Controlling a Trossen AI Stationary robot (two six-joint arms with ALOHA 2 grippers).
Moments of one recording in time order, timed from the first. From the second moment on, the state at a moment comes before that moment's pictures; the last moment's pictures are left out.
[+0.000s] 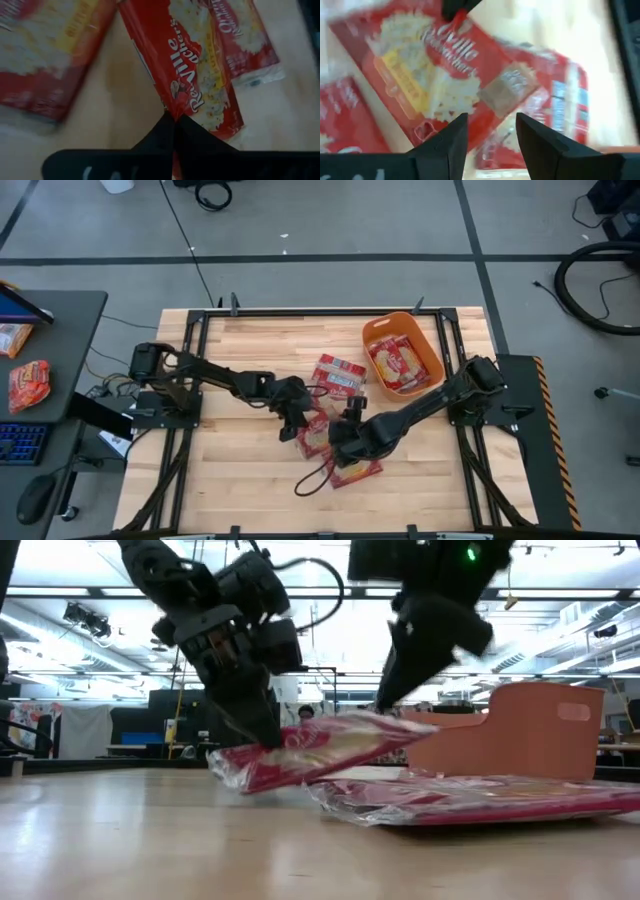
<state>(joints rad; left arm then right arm) -0.01 1.72 0.84 0.03 0.31 -0.18 0.41 1.92 1.38 -0.77 0.64 0.40</state>
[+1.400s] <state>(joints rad) -0.30 1.57 0.84 0.13 -0.61 0.17 0.27 1.68 1.29 -0.63 0.36 0.46</state>
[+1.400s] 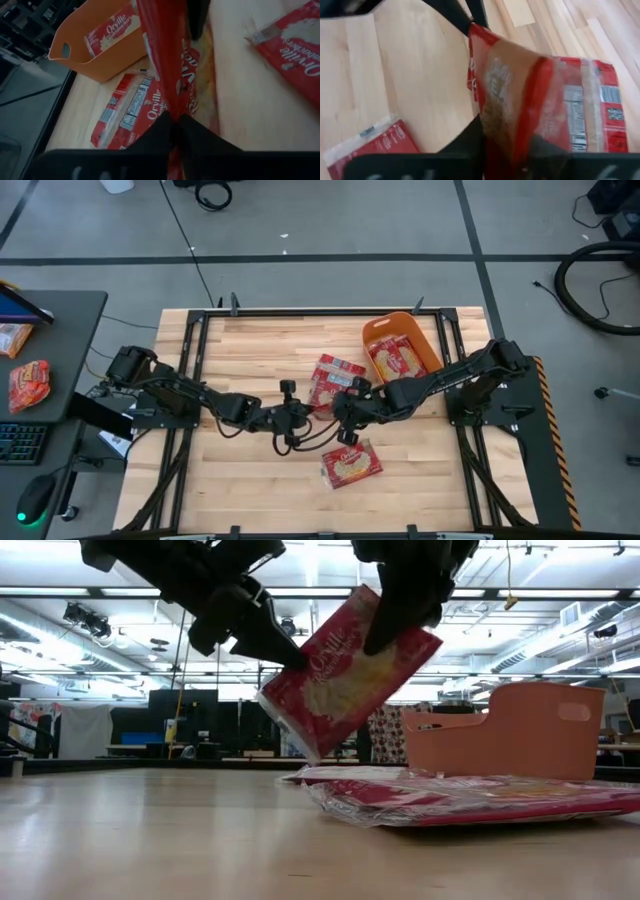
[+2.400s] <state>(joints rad) -0.35 1.47 0.84 0.04 -0.53 0.06 0.18 1.23 0.99 -1.17 0.92 1.14</state>
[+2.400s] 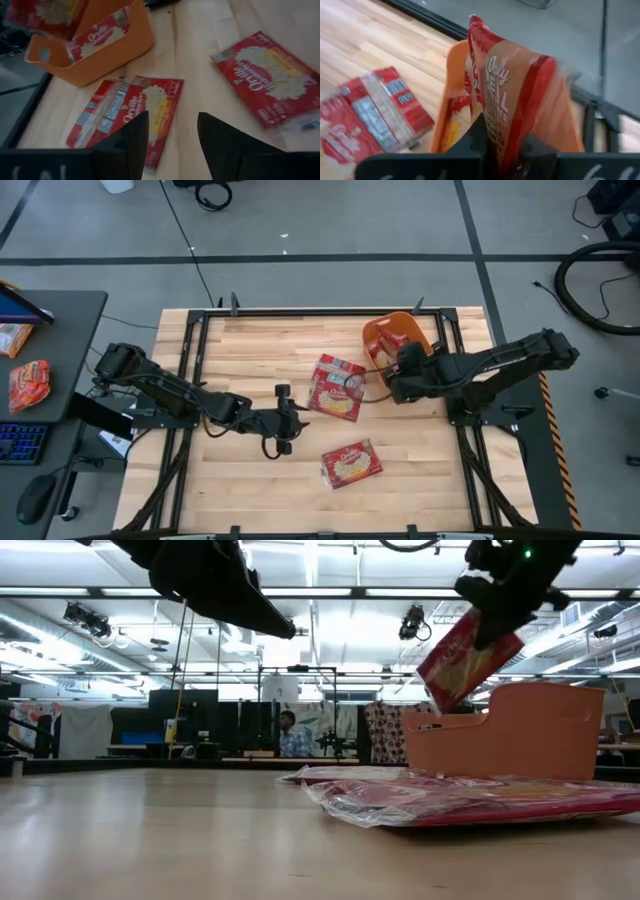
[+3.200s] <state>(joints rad) -0.37 1.47 0.84 -0.07 -0.29 -0.07 -0.08 1.03 0.79 -0.94 0.66 0.99</state>
